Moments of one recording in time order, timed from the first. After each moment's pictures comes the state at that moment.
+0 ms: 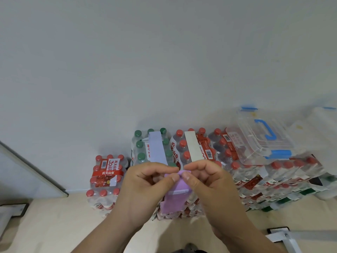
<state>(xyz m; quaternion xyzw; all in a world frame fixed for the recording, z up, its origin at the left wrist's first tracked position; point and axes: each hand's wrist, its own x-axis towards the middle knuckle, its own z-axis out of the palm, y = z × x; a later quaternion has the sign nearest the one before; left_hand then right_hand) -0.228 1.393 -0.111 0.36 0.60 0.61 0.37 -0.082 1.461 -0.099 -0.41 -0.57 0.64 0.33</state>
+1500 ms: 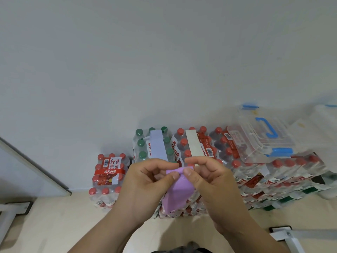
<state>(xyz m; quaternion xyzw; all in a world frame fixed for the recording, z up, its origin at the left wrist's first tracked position) -0.226 1.393 -0.113 0.35 0.62 0.60 0.37 -0.079 1.466 -0.105 -0.41 -0.59 0.62 0.32</state>
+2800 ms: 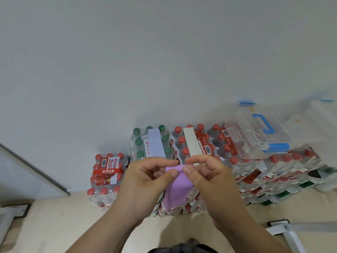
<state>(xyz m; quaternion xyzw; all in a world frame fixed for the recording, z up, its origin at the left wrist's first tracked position) -0.226 1.396 -0.114 0.36 0.62 0.59 0.38 -0.077 1.465 -0.110 -0.42 -0.60 0.60 0.32</state>
